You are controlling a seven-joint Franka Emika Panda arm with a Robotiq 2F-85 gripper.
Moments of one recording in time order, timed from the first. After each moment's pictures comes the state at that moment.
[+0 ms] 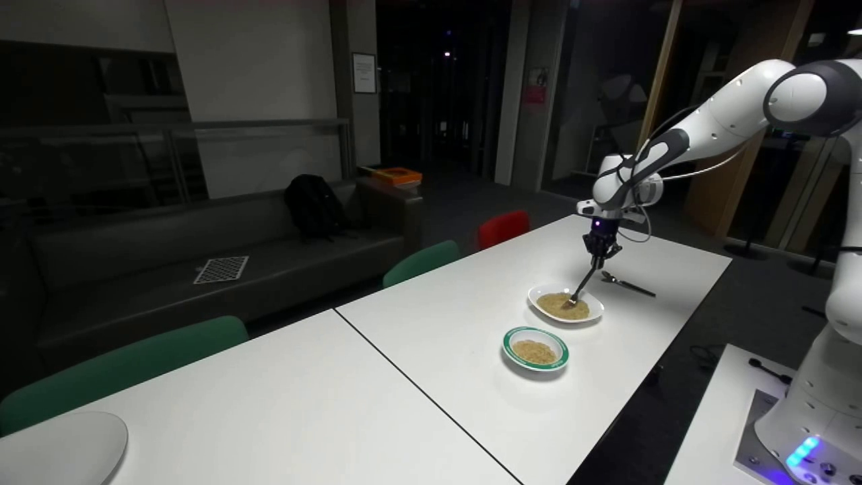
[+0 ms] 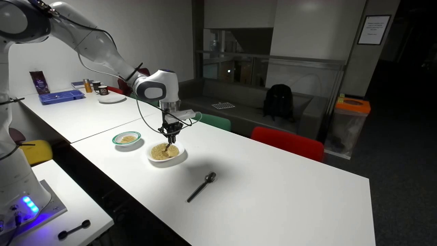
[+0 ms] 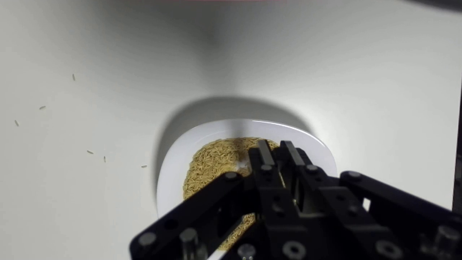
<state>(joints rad) -0.28 0.29 -0.13 -2.12 0.03 2.40 -1.75</state>
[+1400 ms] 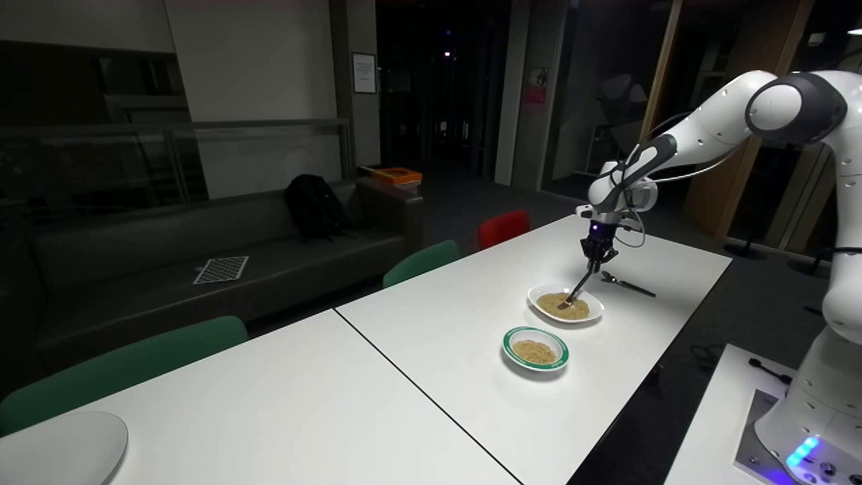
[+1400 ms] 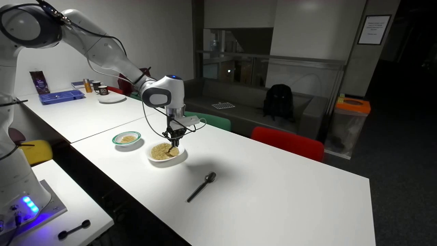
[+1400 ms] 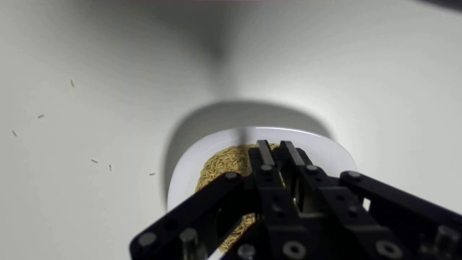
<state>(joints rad) -0.32 0.38 -0.12 -2.06 0.12 2.40 -1.83</state>
